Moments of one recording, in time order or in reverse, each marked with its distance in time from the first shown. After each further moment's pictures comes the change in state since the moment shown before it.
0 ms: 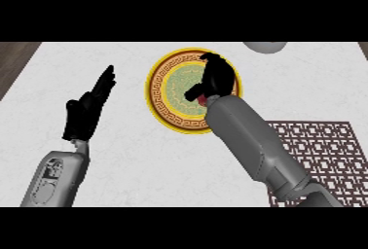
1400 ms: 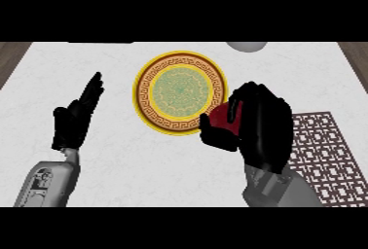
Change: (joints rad) left arm 0.072 0.029 0.012 -0.044 0.013 0.037 0.017; right arm 0.575 -0.043 0.020 -1.218 0.618 0.551 0.212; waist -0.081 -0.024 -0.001
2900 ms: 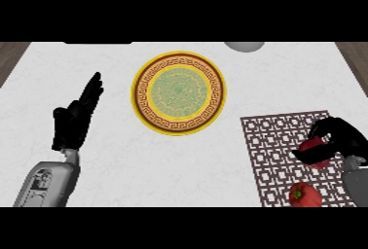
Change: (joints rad) left arm 0.003 0.012 -0.019 -0.003 0.019 0.027 0.000; right arm 0.247 -0.427 -0.390 0.527 -0.593 0.179 -0.467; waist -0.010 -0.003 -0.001
